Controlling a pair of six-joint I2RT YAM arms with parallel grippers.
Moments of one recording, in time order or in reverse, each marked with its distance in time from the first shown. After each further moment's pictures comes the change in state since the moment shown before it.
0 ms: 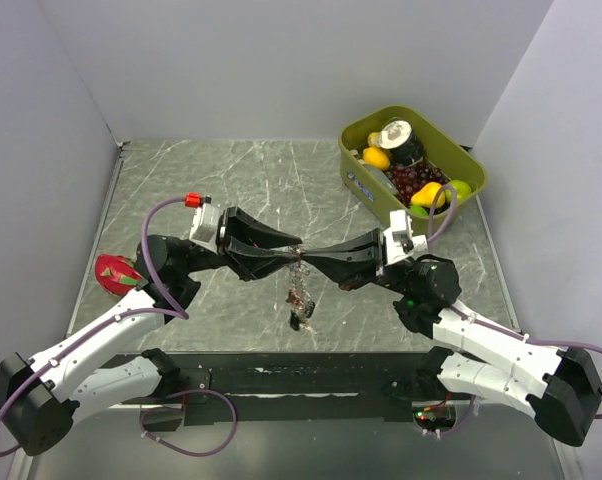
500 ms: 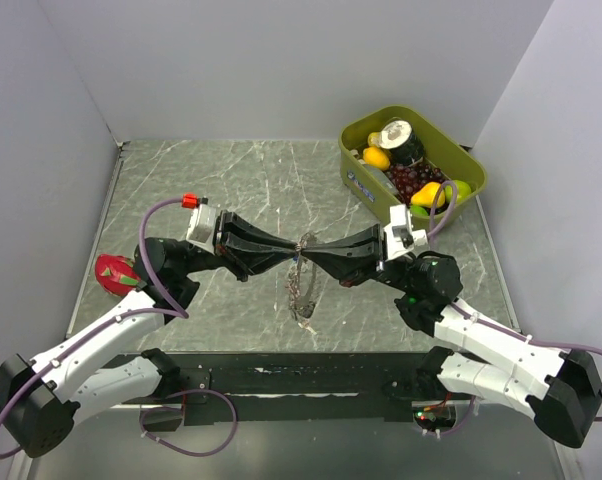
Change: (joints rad) left arm 0.022 -0.005 -0.027 0.041 0.010 -0.034; right arm -0.015 -0.007 0.023 -0.053 -0.004 0.007
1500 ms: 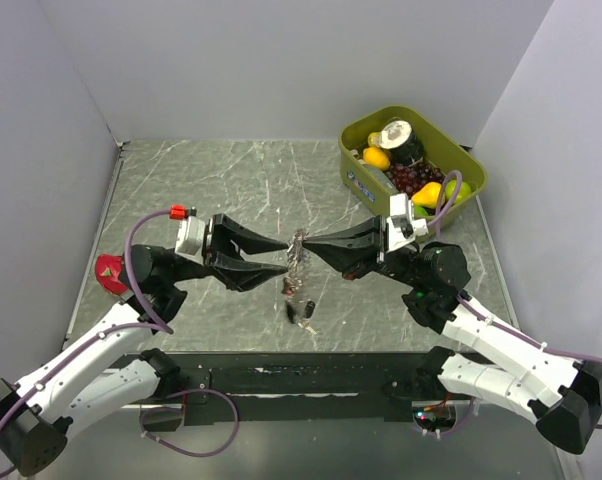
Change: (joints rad) left arm 0.019 -0.128 -0.019 -0.153 0.034 0.083; right arm -0.016 -0.040 0.110 -0.248 0.007 -0.070
